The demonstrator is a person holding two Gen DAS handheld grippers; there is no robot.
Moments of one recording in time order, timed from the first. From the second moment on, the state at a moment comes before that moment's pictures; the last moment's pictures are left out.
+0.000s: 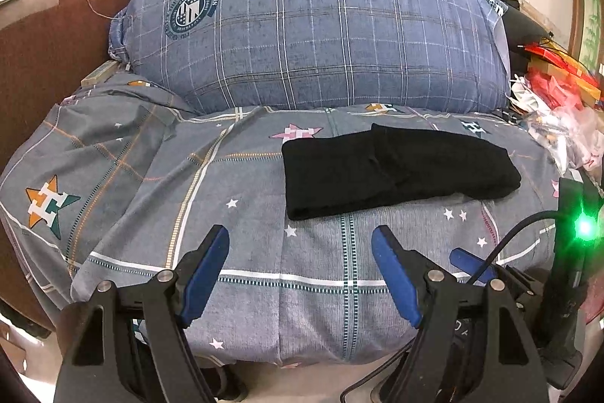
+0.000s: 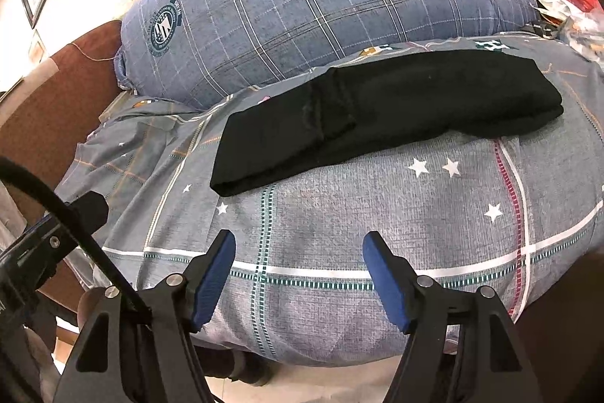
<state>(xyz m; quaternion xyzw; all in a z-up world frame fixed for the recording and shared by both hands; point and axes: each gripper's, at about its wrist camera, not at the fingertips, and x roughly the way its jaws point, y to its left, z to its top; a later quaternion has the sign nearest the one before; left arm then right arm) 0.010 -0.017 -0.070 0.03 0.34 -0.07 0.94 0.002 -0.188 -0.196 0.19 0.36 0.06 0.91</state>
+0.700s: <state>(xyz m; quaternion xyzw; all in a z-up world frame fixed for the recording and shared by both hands) 0.035 -0.029 -0.107 0.05 0.40 -0.07 0.91 0.015 -0.198 -0.225 0.21 0.39 0.05 0.90</state>
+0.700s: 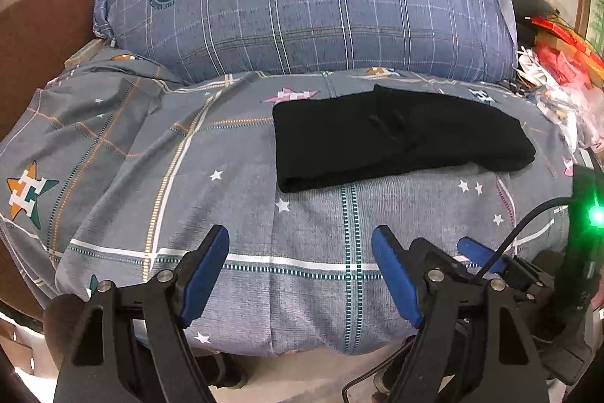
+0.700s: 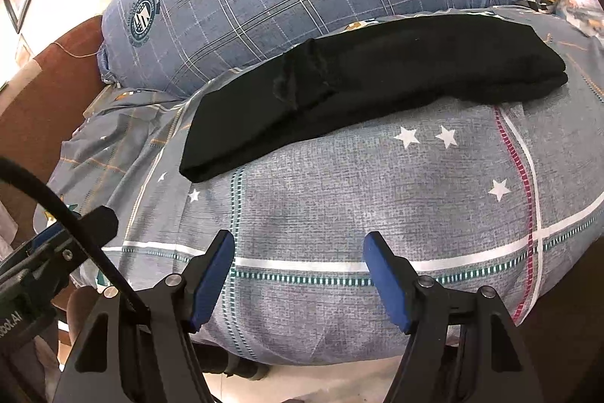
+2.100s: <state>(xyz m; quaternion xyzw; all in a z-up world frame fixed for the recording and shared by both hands) 0.255 -0.433 -0.167 0.28 0.50 -0.45 0.69 0.057 -0.446 -0.247 0.38 0.28 -0.09 0.88</state>
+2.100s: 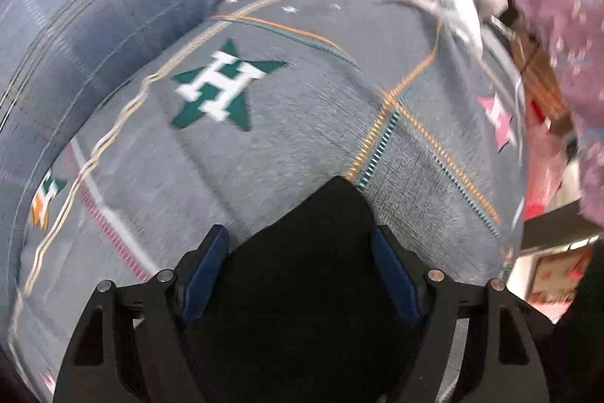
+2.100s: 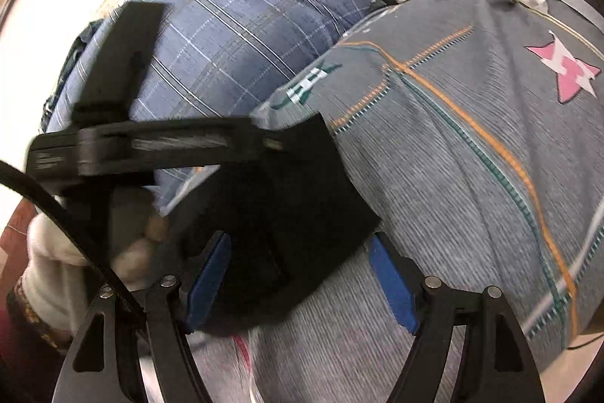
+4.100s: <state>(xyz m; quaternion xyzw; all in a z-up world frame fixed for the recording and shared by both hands) 0.244 0.075 -0.117 -0.24 0.46 -0.24 0.82 0.108 -0.167 -0.153 0.13 0.35 0.19 0.91</state>
